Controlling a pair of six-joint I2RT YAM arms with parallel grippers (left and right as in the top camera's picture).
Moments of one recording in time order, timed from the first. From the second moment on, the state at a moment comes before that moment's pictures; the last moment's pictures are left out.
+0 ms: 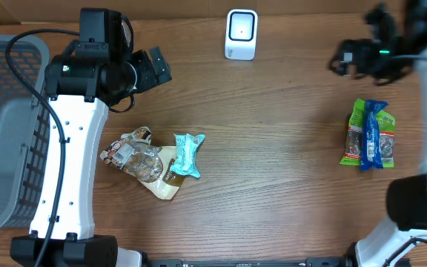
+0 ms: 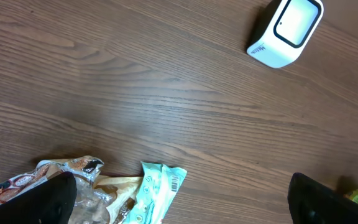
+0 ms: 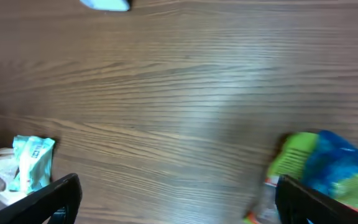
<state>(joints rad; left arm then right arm) -0.08 1.62 1.79 -1.18 0.10 -0.48 -0.01 1.89 2.06 -1.39 -0.27 0.00</state>
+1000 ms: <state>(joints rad) -0.08 1.62 1.79 -1.18 0.10 -0.48 0.59 1.95 1.58 -0.67 -0.36 0.59</state>
